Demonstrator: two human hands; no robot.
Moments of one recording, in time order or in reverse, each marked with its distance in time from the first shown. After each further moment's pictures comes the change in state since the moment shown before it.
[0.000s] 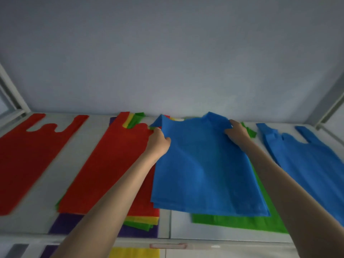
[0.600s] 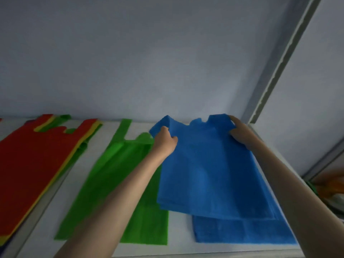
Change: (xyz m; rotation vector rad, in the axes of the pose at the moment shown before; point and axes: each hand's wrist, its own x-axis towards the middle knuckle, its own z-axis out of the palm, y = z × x) left_hand -0.030 0.207 0.250 -0.151 -0.055 0.110; right_hand 0.100 0.229 -0.214 -0.028 -0.056 -0.008
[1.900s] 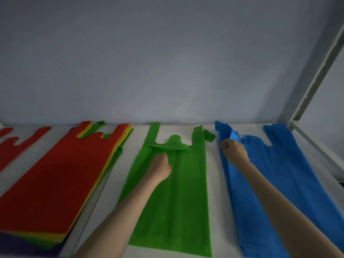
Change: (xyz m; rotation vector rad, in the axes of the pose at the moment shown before) left_hand 0.011 -0.105 -0.051 0.570 -0.092 -0.162; right_hand -0.012 -0.032 0.122 -0.111 -0.010 -0.024
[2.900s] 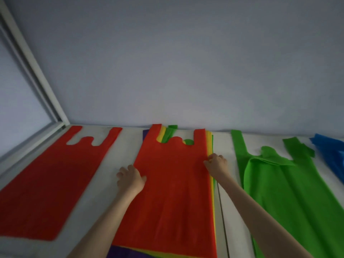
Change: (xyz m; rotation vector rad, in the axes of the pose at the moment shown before) left_hand 0.036 -0.362 -0.179 0.066 0.107 -0.401; right_hand -0.062 -0.314 0.240 -0.041 -0.111 -0.017
